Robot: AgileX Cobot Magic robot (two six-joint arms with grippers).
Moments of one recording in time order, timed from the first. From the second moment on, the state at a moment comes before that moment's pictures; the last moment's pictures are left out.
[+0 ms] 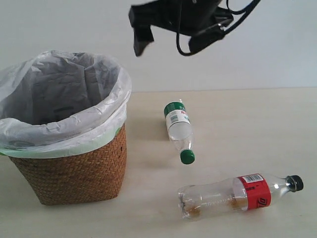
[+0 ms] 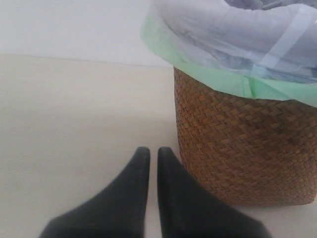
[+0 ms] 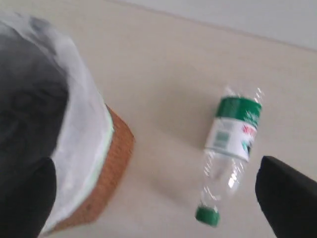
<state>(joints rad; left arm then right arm) 0.06 0.00 0.00 -0.22 0.31 0.15 0.58 1.82 -1.87 0.06 1.01 0.15</state>
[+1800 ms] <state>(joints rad) 0.06 0.00 0.00 -0.22 0.31 0.15 0.51 2.23 -1.86 -0.21 0.84 0.24</state>
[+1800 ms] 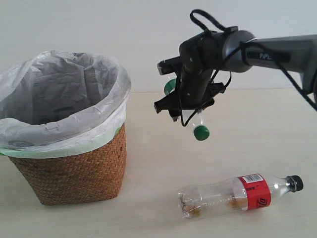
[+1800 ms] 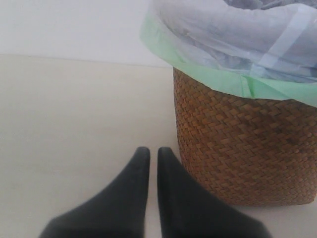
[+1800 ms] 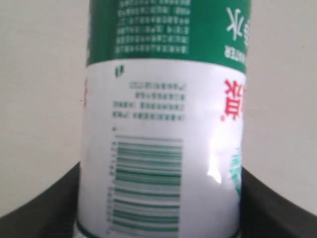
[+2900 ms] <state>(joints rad) 0.06 0.00 0.00 -0.22 0.31 0.15 0.51 1.86 -1.94 -0.27 1.22 0.23</state>
